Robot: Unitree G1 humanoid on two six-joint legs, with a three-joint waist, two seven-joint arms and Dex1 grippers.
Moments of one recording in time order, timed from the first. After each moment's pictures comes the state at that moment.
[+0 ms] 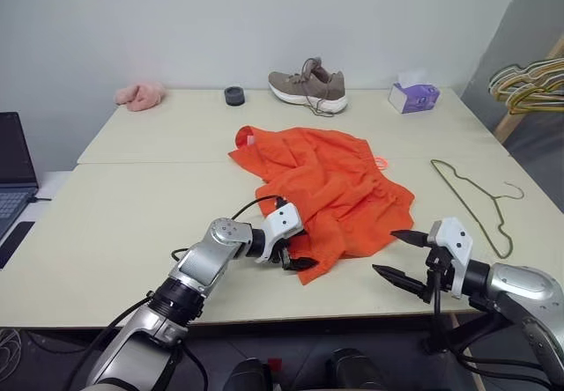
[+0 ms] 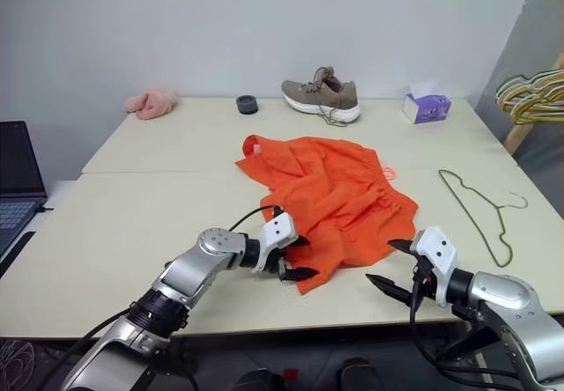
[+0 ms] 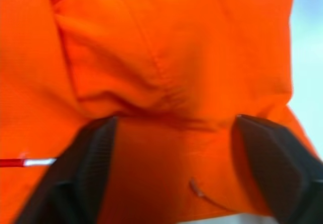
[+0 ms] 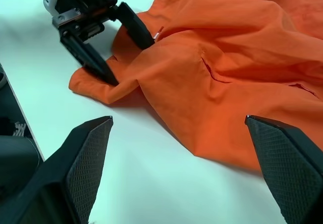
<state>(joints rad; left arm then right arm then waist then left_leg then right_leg) -0.48 0.46 -0.42 0.16 -0.12 0.40 -0.98 0.13 -0.74 -0.10 -0.51 0.45 0.51 0.81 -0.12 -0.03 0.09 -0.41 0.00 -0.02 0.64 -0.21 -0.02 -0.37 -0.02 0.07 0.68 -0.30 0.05</state>
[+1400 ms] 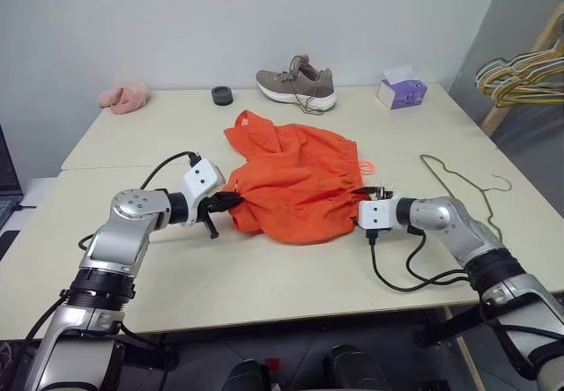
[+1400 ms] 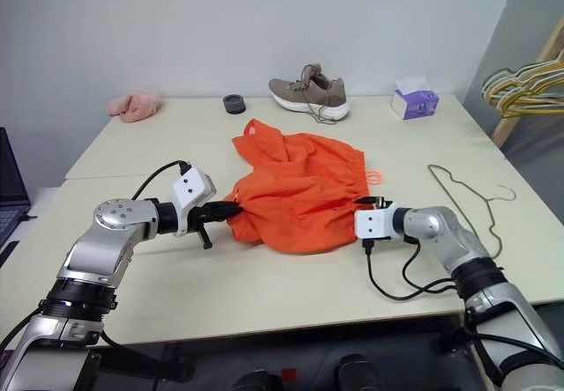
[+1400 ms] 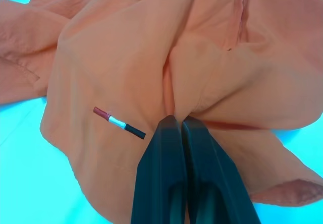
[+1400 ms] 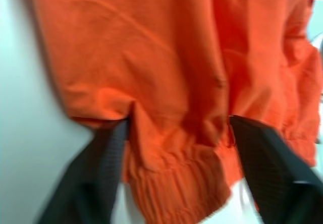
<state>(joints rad) -0.46 0.72 -0.07 0.17 -0.16 0.30 -1.00 -0.66 -0.60 0.42 0.56 -0.39 -0.40 0.74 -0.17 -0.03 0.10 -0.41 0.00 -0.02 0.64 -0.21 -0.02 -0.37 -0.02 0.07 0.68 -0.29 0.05</state>
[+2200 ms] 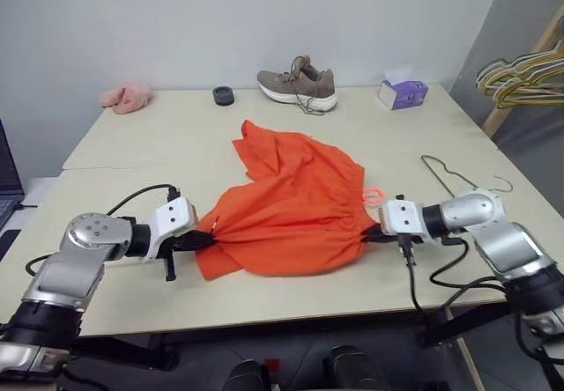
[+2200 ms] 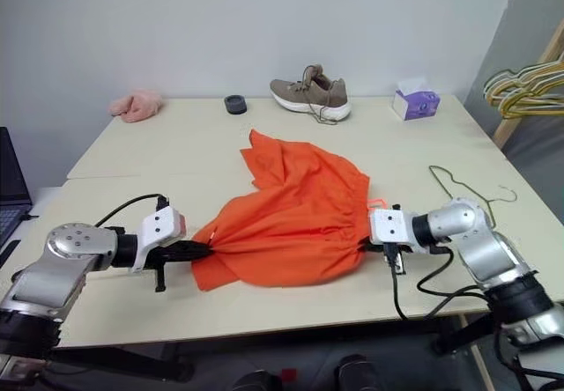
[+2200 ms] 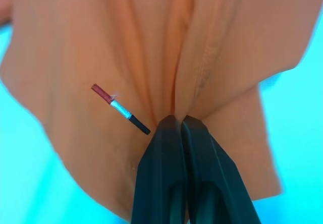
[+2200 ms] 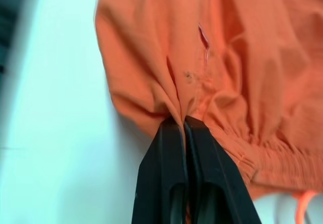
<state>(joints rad) -0.17 0.99 -0.02 -0.02 -0.32 0.35 -1.30 -0.42 -0.86 0.25 -0.18 0.21 0.29 1.34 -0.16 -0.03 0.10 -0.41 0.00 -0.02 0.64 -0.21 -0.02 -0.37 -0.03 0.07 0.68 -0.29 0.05</state>
